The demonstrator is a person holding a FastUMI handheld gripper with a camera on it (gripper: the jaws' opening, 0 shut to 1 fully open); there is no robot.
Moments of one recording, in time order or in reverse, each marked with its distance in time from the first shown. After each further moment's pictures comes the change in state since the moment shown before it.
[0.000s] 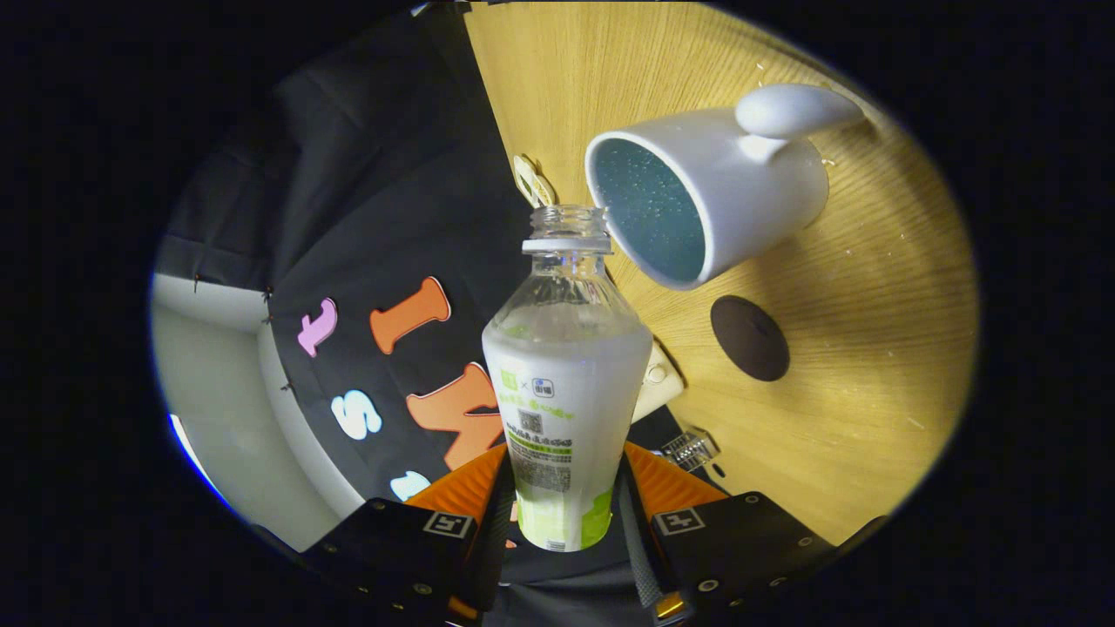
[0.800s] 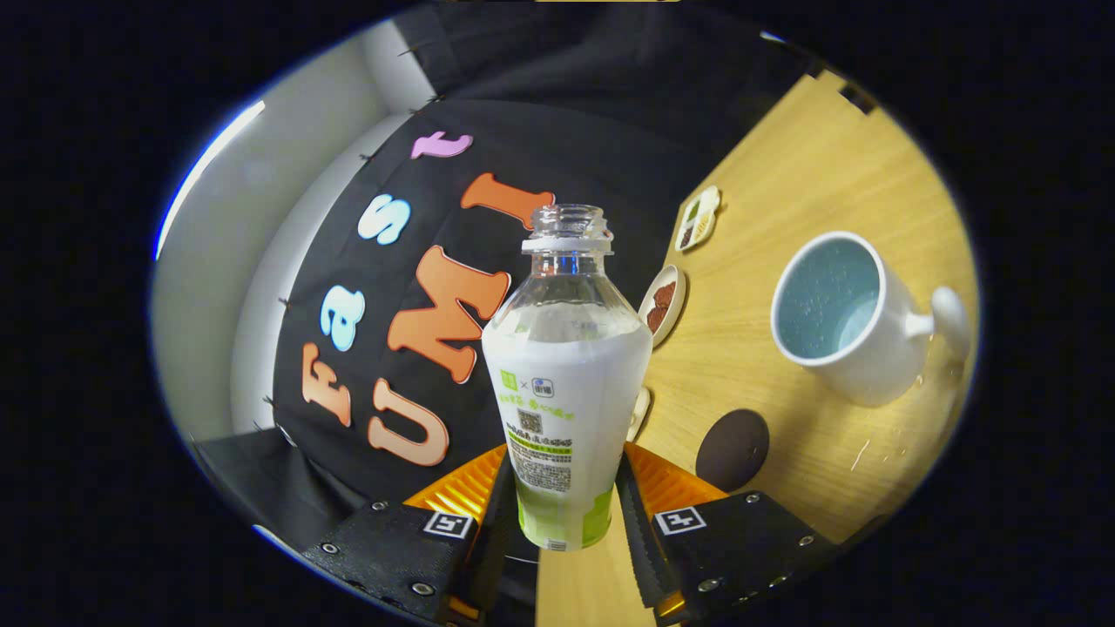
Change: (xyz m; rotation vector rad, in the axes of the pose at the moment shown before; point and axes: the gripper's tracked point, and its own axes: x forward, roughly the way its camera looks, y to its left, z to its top) arm -0.016 -0.021 -0.019 -1.017 -0.063 0.089
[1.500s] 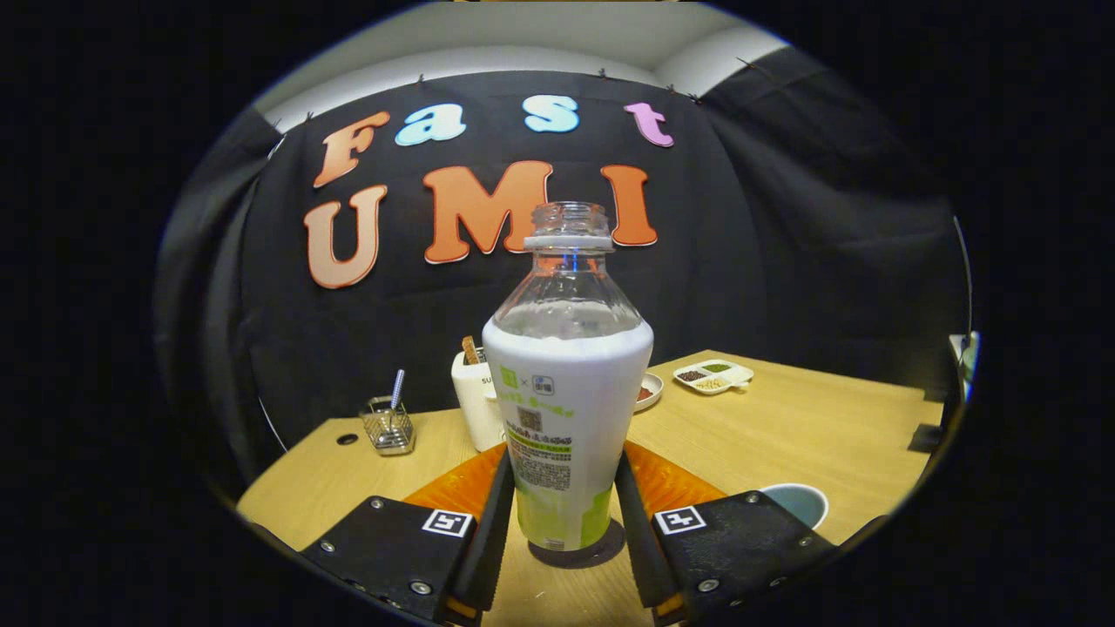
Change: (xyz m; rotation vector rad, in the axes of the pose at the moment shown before) arm 0.032 0.001 0.004 -0.967 -0.004 -0.172
